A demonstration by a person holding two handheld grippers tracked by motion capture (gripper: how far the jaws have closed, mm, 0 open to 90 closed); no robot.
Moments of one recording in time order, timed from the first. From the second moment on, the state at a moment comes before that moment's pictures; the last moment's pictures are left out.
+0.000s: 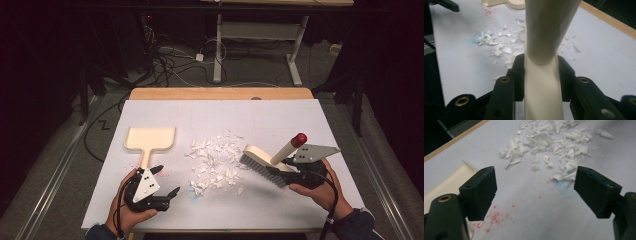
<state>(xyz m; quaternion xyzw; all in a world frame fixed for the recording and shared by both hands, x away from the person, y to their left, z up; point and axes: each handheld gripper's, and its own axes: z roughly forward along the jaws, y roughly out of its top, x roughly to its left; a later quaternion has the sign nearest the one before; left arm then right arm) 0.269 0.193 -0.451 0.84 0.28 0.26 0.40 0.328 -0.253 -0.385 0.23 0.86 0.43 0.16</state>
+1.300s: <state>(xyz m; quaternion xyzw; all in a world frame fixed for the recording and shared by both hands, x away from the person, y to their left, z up) 0.263 0.203 -0.477 0.85 0.30 0.25 0.35 0.468 -0.196 -0.429 0.30 0.85 0.26 0.34</state>
